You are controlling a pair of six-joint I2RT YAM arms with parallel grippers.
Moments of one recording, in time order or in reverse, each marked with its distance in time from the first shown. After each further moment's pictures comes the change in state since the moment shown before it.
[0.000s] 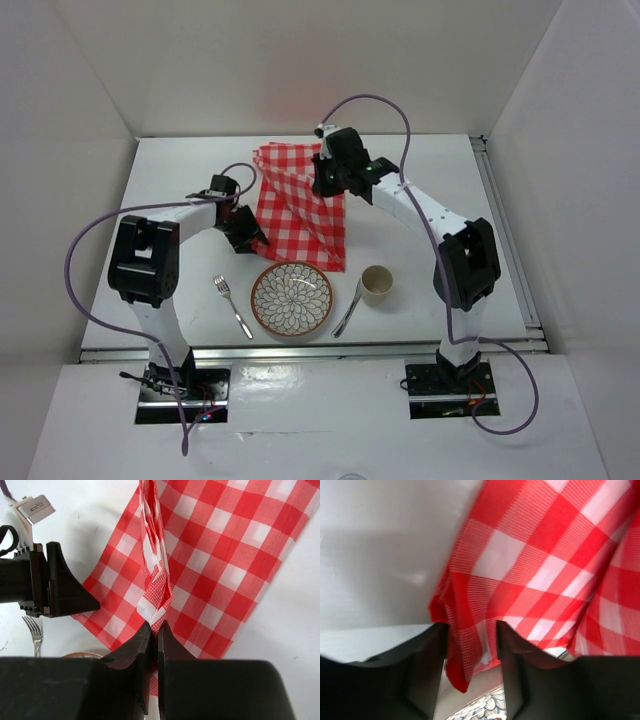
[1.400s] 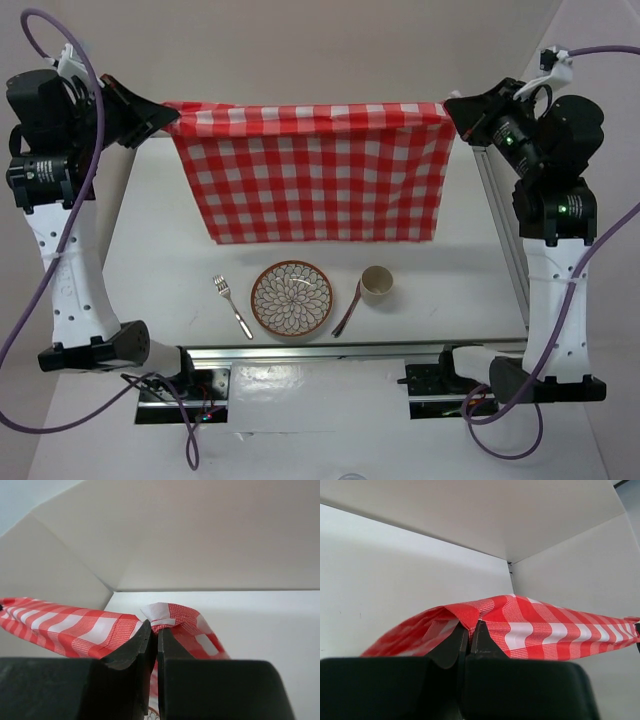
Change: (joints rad) left arm 0.362 -0.449 0.896 -0.393 0.251 0.114; right arm -0.574 -0.700 0.108 -0.059 -0.272 0.211
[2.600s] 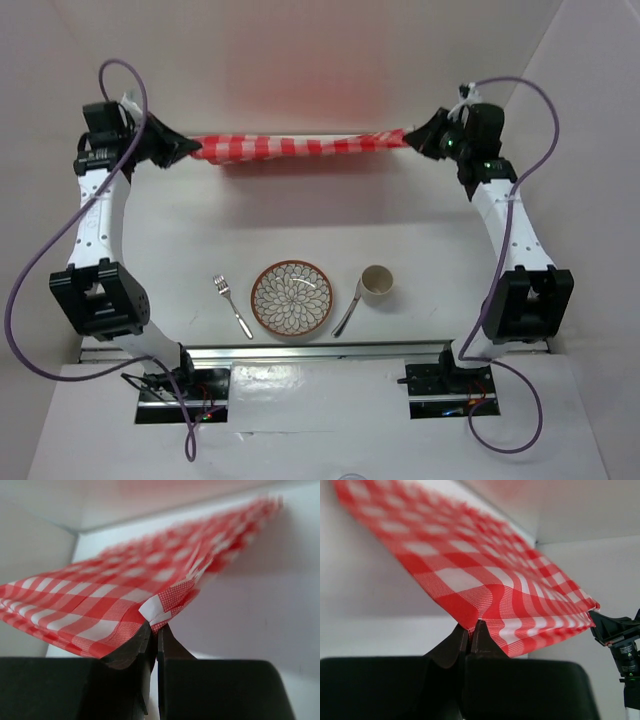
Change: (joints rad) left arm 0.038 0.222 -0.363 0.319 0.086 -0.070; right arm -0.004 0.351 -0.282 0.307 -0.092 0.028
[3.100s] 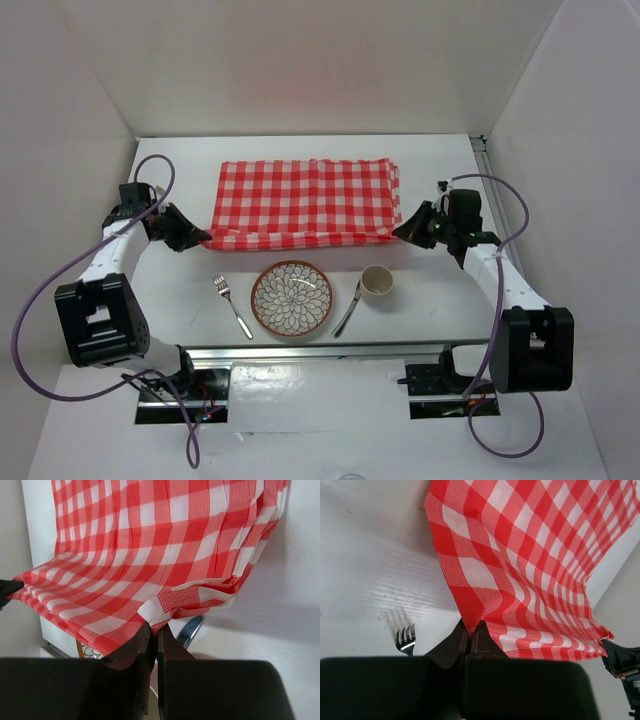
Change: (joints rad) left arm 0.026 -0.202 -0.718 -0.005 -0.156 0.097; right arm 0.006 -0.287 -0.726 -0.002 -0.053 0.053
